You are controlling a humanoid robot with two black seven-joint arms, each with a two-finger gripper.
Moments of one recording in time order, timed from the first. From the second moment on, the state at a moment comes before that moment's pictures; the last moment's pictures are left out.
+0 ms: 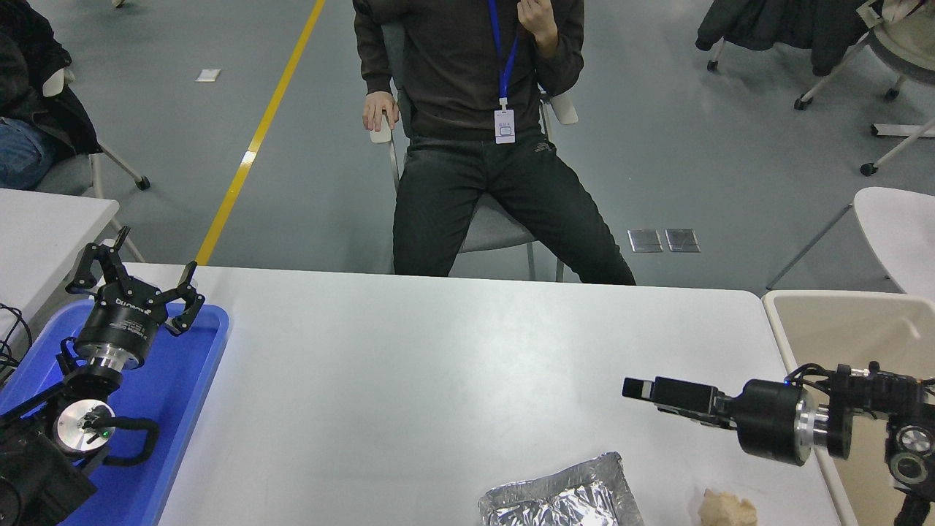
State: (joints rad) left arm -0.56 0.46 -0.60 -0.39 -0.23 -0.70 -0.59; right arm 0.39 -0.90 0.57 1.58 -1.35 0.33 0.23
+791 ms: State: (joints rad) left arm -0.56 0.46 -0.60 -0.39 -0.23 -0.70 -0.59; right arm 0.50 -0.80 0.25 1.53 -1.47 0.30 0.09
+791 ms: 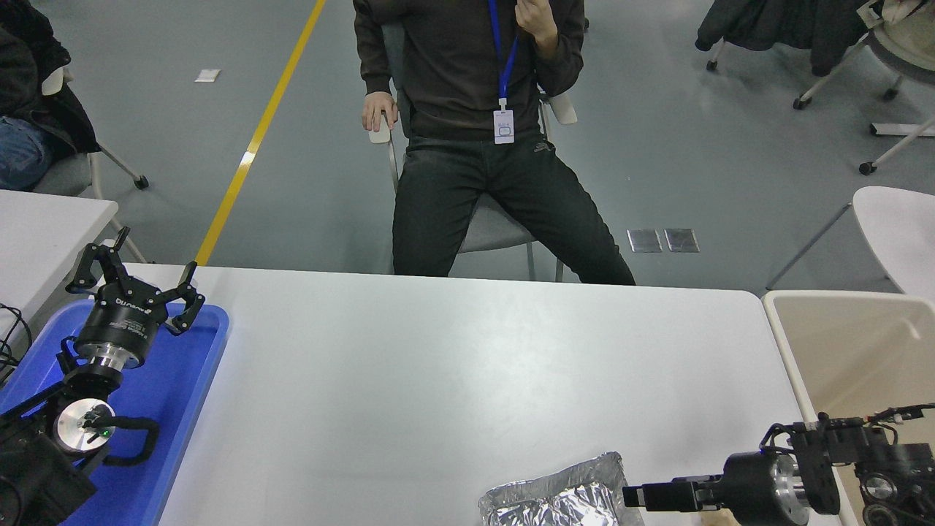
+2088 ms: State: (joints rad) left arm -0.56 0.46 -0.60 -0.39 -0.23 -0.70 -0.59; right arm 0.51 -0.67 0.14 1.48 -1.49 0.19 -0.09
